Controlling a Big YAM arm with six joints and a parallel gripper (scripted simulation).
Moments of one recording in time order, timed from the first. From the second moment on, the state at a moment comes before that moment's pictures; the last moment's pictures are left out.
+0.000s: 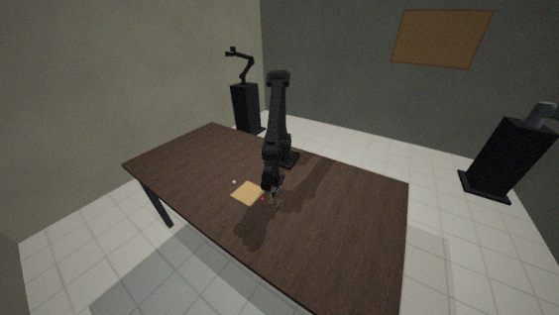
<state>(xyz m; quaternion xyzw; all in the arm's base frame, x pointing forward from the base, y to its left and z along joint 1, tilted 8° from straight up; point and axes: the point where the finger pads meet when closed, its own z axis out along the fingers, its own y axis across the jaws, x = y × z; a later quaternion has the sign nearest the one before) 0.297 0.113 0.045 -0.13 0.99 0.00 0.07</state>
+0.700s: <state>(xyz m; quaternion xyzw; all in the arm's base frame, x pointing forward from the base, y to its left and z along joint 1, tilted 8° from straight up) 0.297 0.113 0.045 -0.13 0.99 0.00 0.07</state>
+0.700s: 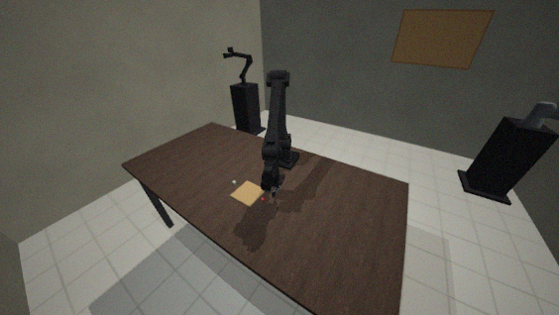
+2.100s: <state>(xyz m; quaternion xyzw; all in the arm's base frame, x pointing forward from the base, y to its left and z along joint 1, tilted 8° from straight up) 0.299 0.114 0.045 -0.13 0.99 0.00 0.07</state>
